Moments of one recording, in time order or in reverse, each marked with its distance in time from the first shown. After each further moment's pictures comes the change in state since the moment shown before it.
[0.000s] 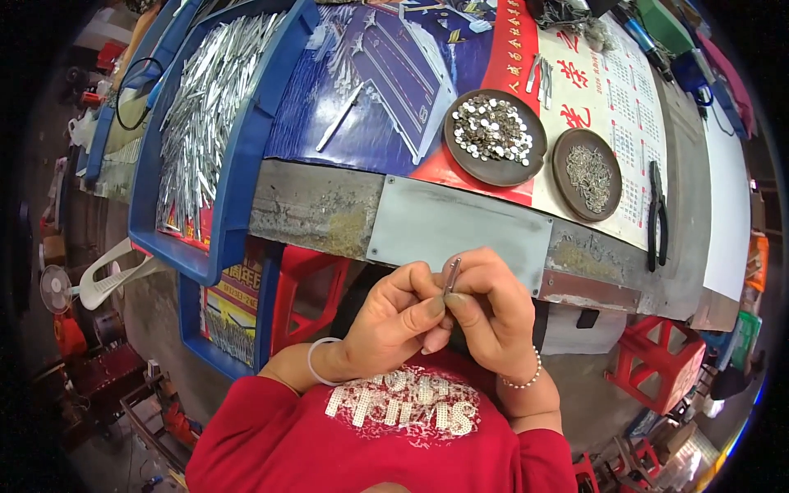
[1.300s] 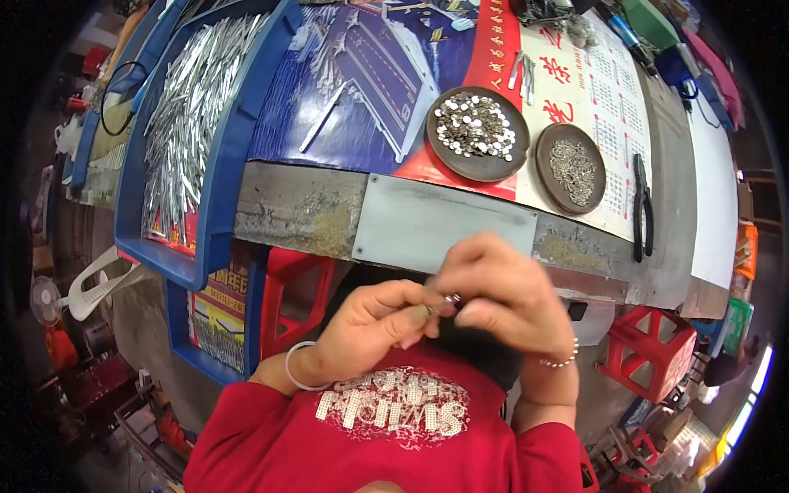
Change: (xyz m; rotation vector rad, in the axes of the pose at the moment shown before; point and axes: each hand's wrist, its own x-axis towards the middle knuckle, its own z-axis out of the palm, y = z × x) left_hand -0.013 0.020 -0.004 0.417 -0.015 -0.183; right_hand 0.030 -0.012 -0.044 0.016 -0.393 0.112
